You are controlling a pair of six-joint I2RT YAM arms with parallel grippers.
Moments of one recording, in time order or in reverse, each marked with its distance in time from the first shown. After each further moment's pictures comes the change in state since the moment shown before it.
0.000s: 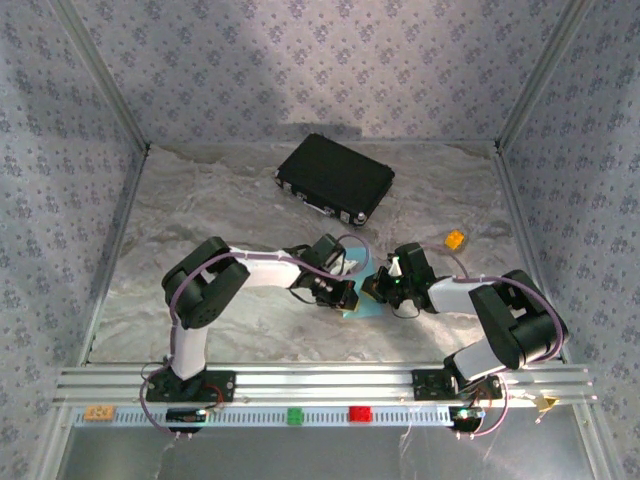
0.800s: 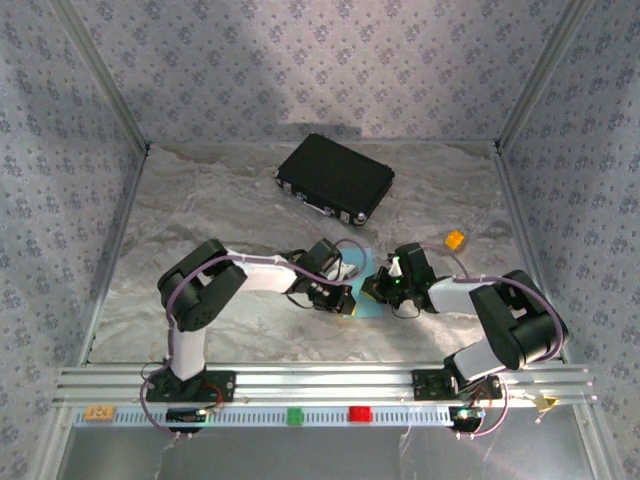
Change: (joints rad) left arm -0.005 -0.031 -0.072 0.058 0.000 0.018; right arm -0.002 -0.002 0.000 -0.005 -0.002 0.000
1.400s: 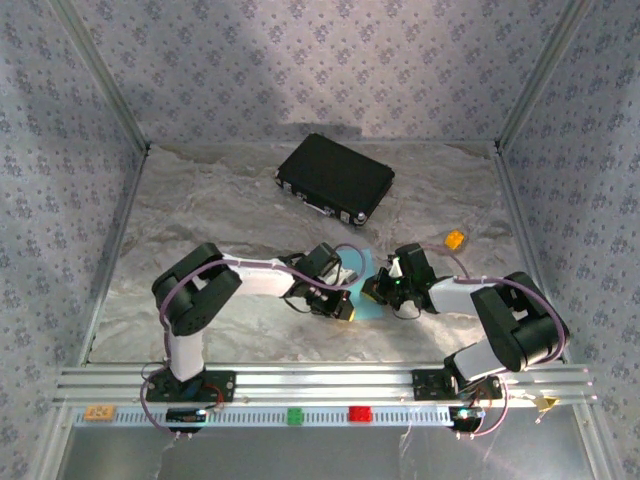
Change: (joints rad) left arm -0.023 -0.044 -0.026 -0.042 -0.007 -0.003; right arm 0.001 -0.013 0.000 -0.028 -0.007 0.000
